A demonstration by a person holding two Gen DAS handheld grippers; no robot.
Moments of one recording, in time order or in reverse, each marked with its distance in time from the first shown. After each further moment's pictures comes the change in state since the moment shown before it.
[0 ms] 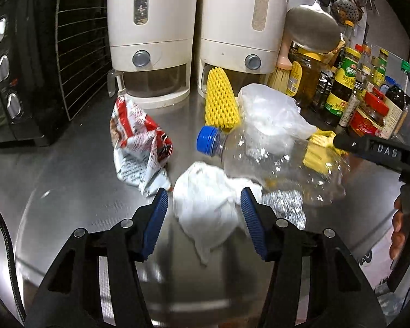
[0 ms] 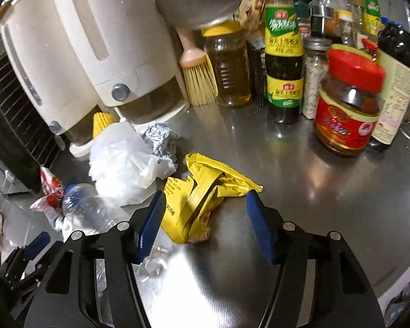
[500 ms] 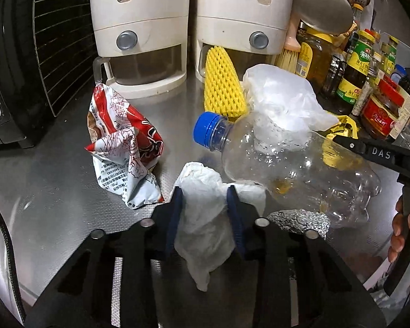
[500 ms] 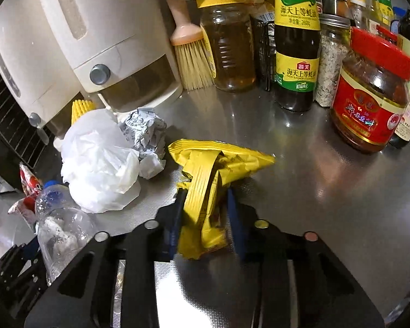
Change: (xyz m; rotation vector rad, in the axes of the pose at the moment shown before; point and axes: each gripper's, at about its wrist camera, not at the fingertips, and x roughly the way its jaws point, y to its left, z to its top) left arm 0.037 -0.002 0.006 0.021 0.075 0.006; right arm 0.039 -0.005 -0.005 0.008 0.050 -0.018
